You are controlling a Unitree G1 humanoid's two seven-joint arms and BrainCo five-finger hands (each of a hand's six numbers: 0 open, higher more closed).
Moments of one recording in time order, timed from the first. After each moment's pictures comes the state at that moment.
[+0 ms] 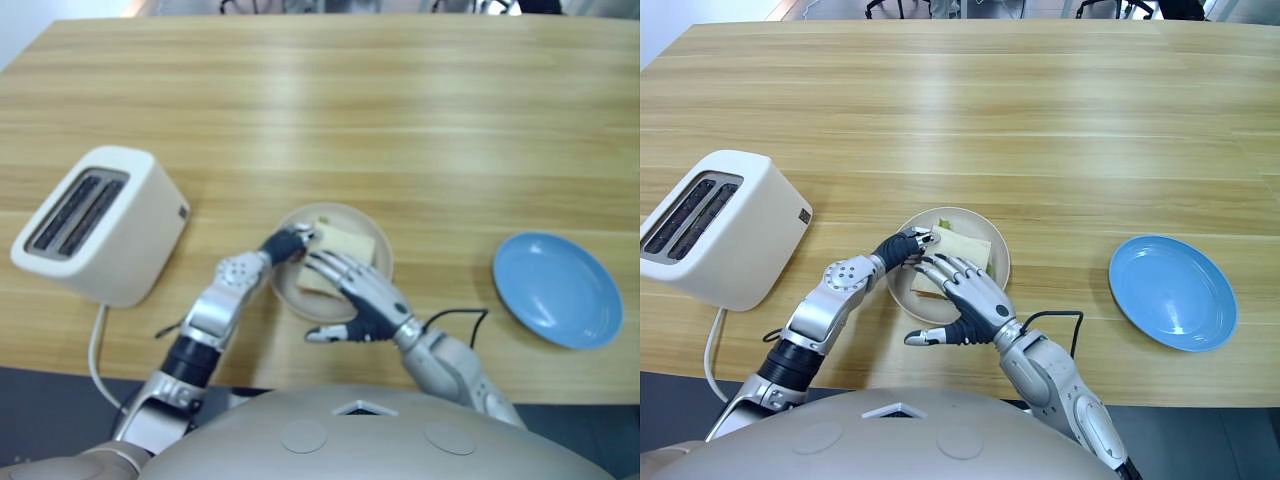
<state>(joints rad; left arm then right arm) -0.08 0.19 -0.33 -0.02 -0.02 0.46 -0.35 0.45 -0.36 0.44 -0.51 -0.92 -0.20 0.21</state>
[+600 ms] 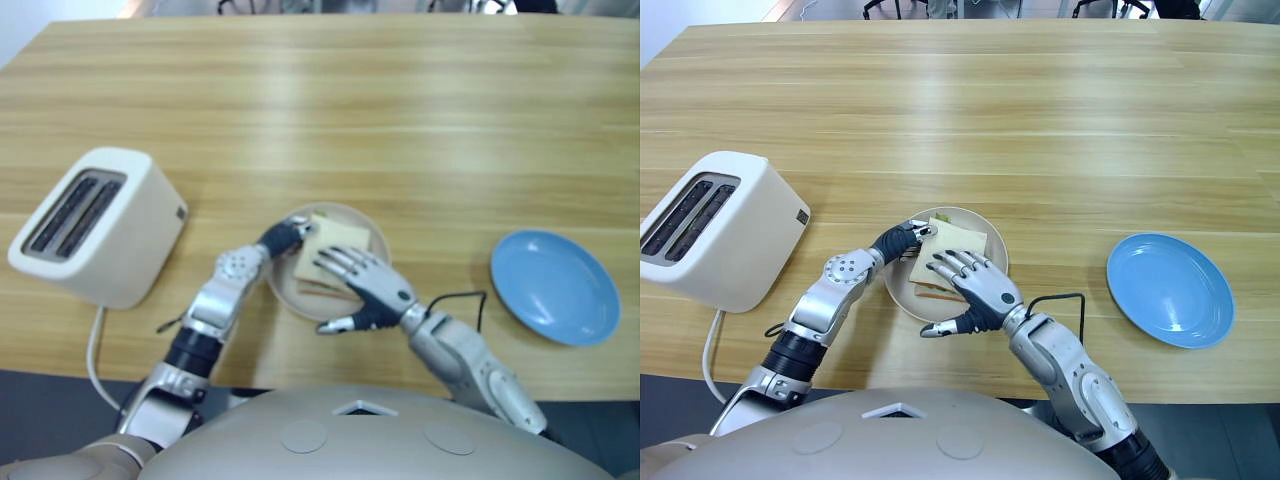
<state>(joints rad) -0.11 0.18 -0.31 0.03 0.00 0.43 -0.33 0.30 -0.46 0.41 -0.40 -0.97 -0.19 0.20</state>
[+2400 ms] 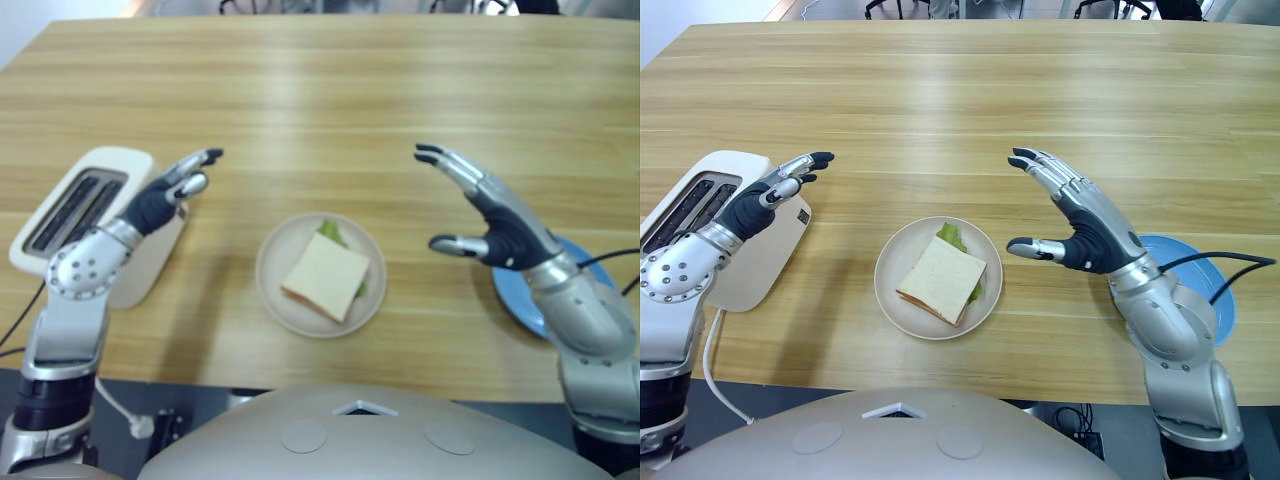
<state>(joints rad) 0.14 0.63 0.18 -0.48 -0.04 0.15 -0.54 0.36 -0.53 -0.19 -0.81 -0.20 -0.07 0.39</state>
